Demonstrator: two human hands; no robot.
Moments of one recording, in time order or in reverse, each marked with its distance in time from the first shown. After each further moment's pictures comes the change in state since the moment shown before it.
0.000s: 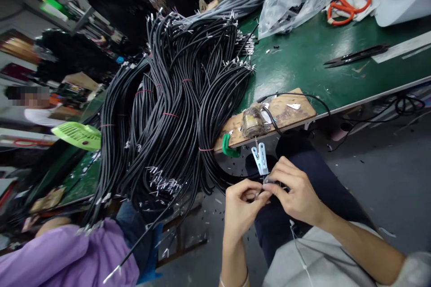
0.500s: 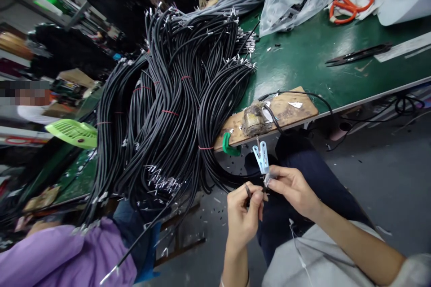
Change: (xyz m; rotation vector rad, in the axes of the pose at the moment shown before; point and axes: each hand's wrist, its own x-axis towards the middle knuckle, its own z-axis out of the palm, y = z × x) left_hand -0.013 -0.006 -0.002 0.037 0.011 0.237; right_hand -0.007 0.014 0.011 0.895 -0.041 0.544
